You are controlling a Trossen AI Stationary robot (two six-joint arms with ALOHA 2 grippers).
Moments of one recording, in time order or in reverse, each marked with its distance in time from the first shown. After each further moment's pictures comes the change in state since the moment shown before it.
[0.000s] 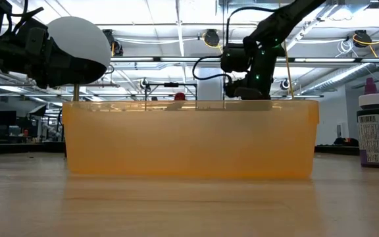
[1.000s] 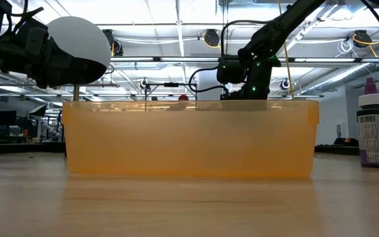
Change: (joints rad) left arm 0.000 0.000 0.000 0.000 0.000 0.000; right arm -0.003 0.085 -0.001 0.046 0.003 -0.017
